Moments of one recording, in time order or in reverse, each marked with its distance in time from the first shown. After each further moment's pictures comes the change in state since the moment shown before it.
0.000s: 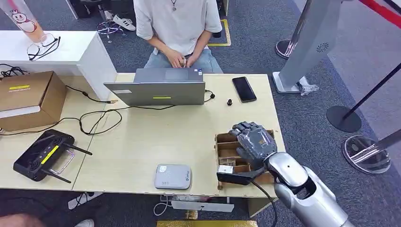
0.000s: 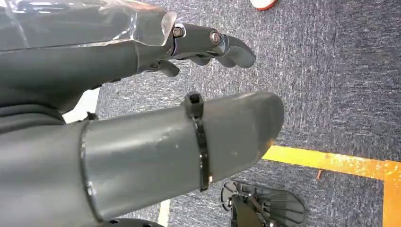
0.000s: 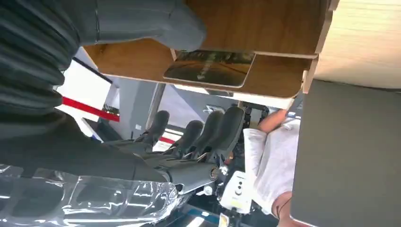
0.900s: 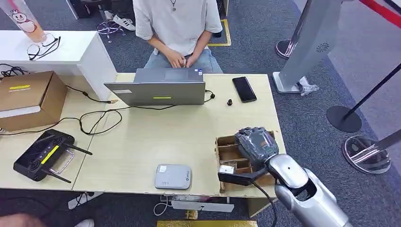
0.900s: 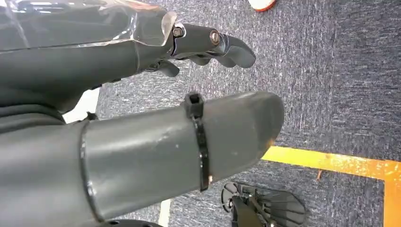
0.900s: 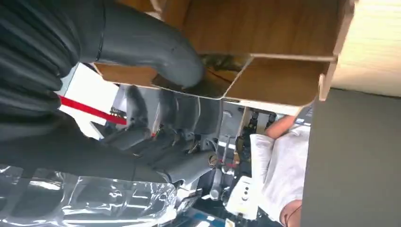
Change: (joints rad) left arm 0.000 0.000 0.000 0.000 -0.012 0.001 0.001; right arm 0.015 -0.001 -0.008 0.007 0.017 0.000 0.010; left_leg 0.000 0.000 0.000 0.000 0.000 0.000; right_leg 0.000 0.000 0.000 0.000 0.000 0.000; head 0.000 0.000
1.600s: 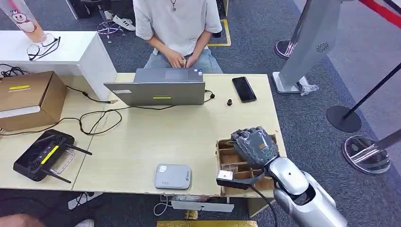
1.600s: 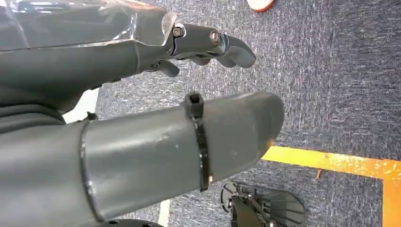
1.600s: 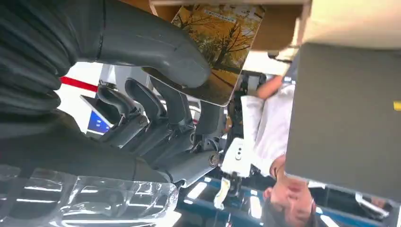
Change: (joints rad) left arm -0.001 -0.001 0.000 0.000 -0.003 0.000 -0.002; right arm 0.028 0.023 -0.015 -0.021 0.074 -0.167 -0.055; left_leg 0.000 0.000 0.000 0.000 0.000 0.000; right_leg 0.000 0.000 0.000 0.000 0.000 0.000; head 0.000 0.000
